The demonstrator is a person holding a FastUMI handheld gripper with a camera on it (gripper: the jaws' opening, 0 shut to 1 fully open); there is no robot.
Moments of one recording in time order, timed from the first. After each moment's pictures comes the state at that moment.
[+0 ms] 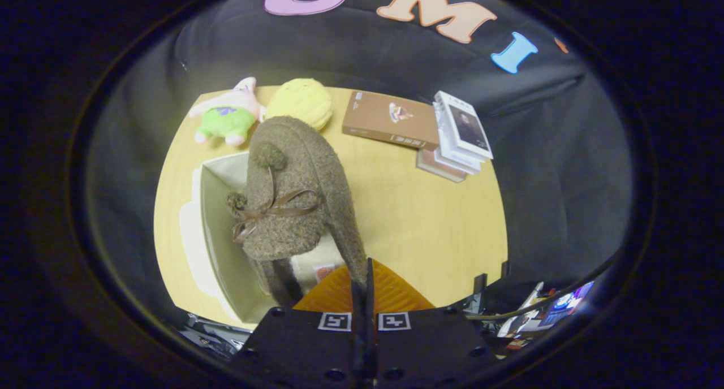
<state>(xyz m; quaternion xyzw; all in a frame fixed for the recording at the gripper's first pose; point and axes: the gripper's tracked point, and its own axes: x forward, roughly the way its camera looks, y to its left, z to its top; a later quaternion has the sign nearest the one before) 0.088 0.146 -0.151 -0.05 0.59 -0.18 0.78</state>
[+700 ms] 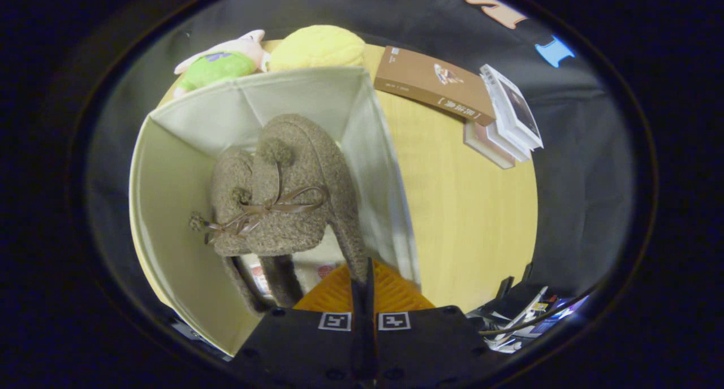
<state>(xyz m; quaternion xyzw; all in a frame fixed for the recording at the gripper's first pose) 0.102 0.149 -0.269 -0.07 0.65 -0.15 0.75</state>
